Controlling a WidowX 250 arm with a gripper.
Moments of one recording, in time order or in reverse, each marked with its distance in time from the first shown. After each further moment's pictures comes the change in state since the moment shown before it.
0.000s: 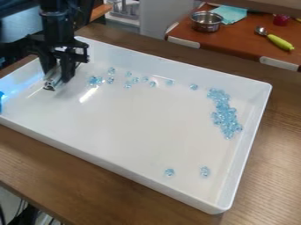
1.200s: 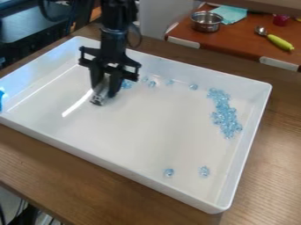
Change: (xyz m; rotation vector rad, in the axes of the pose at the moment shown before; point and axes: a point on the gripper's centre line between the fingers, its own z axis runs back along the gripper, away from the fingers) arm -0.008 -0.096 -0.015 0.052 0.082 -0.105
